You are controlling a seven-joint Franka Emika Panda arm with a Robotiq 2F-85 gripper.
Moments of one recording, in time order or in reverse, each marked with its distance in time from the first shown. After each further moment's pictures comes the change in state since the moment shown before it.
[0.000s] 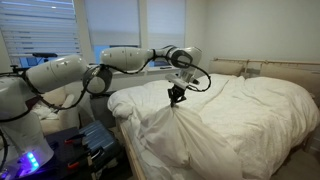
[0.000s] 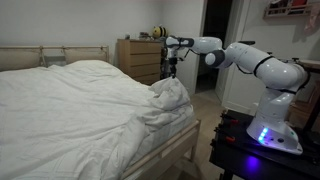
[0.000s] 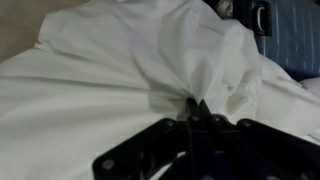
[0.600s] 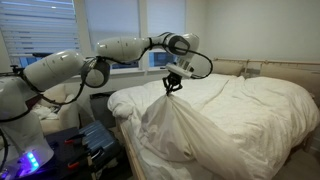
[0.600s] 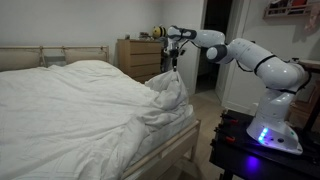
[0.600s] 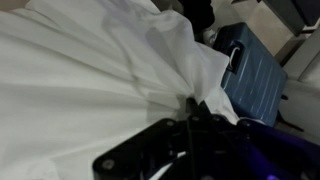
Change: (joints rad) arm 0.003 -0.091 0.038 0.000 0.003 -0.129 -0.370
